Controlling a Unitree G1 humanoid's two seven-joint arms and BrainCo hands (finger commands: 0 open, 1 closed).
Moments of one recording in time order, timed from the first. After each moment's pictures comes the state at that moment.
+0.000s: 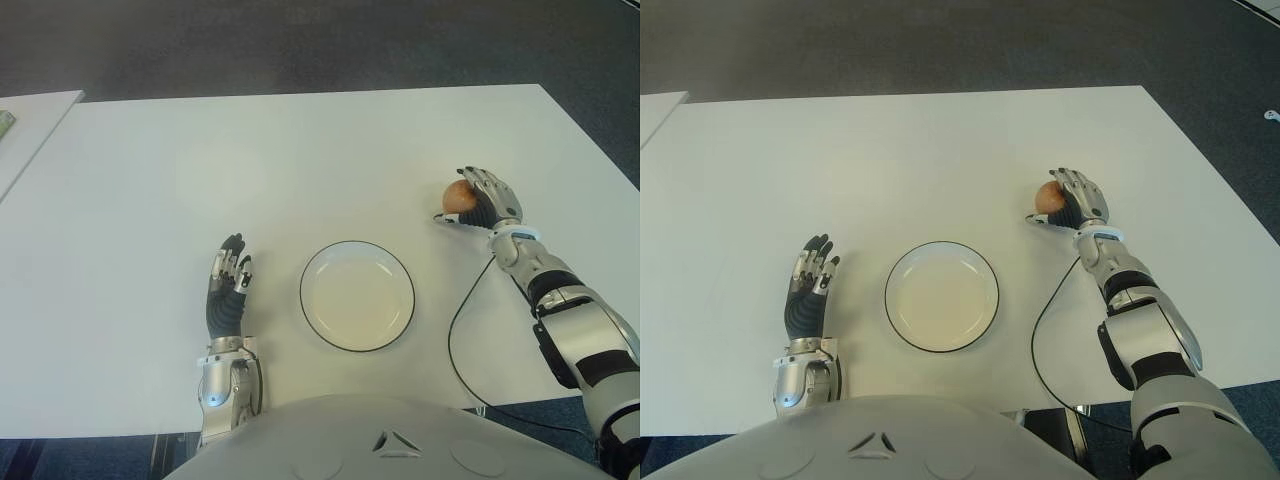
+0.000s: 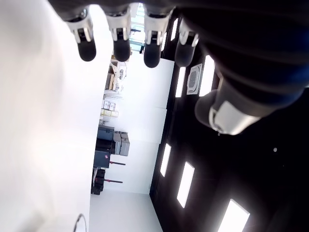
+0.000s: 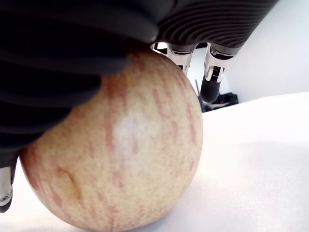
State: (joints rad) left arm 0.45 -0.09 0.00 0.20 -0.20 -0.66 -0.08; right arm -0.62 -0.55 0.41 1.27 -0.70 -0.40 -0.47
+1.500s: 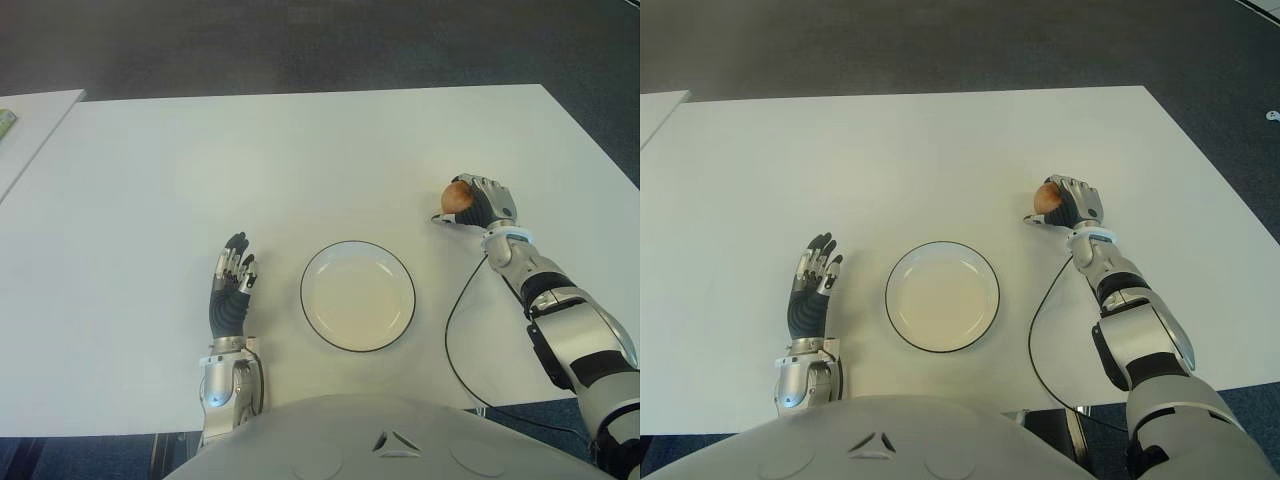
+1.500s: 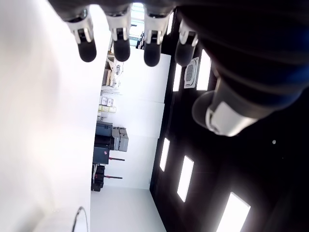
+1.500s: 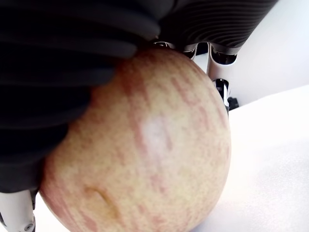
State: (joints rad) left arm 0.45 -0.09 -0.01 0.20 -0.17 -0.68 -0.08; right arm -0.61 -0.53 0.41 1.26 -0.63 -0.42 -0.53
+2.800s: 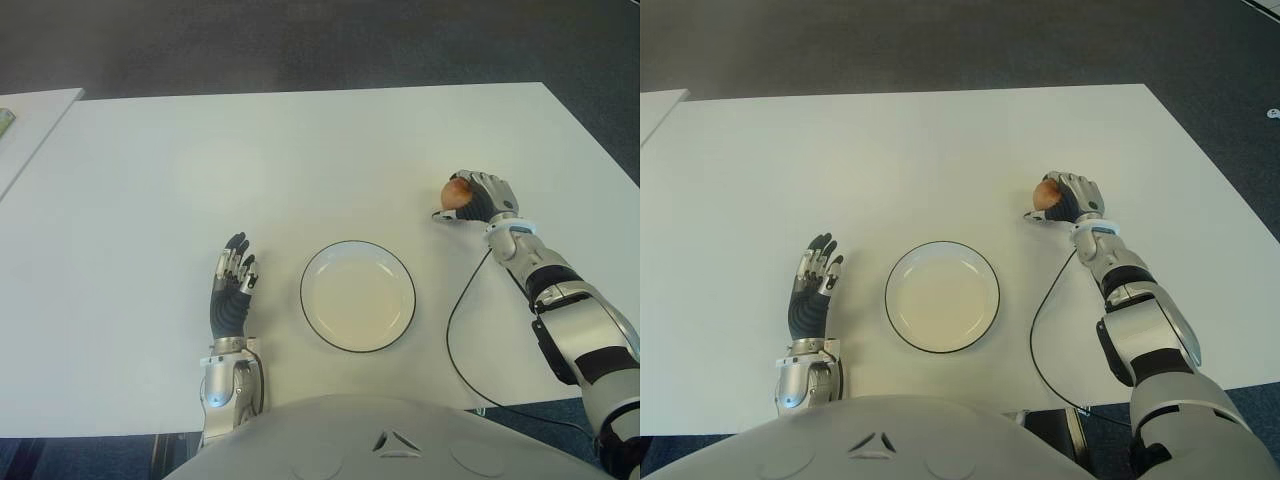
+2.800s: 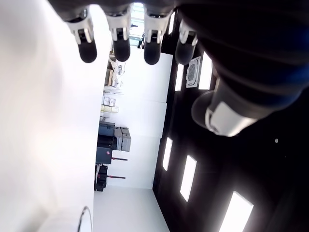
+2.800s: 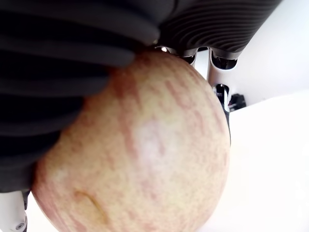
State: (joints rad) left arm 0.45 -0.09 -0.01 0.20 -0.15 -0.68 -0.08; right arm -0.64 -0.57 0.42 1.22 -0.64 -0.45 -0.49
